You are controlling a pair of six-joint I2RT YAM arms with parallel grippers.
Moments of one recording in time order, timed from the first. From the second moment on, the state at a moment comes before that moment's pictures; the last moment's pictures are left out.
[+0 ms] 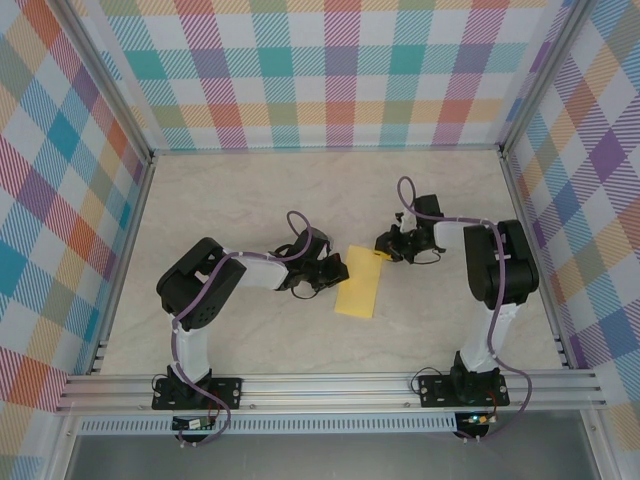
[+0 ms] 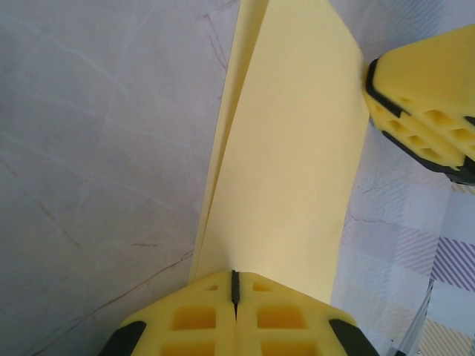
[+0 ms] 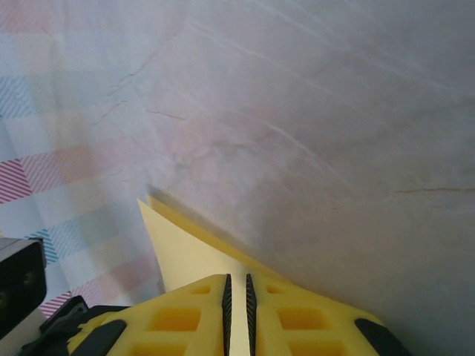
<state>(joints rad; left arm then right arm) -0.73 1.93 0.94 0.18 0.38 -1.02 0.18 1.92 1.02 -0.24 -0.71 0.58</state>
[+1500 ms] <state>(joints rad) -0.72 1.69 0.87 -0.07 0.27 -0.97 0.24 1.72 0.72 -0.20 -0.82 0.69</state>
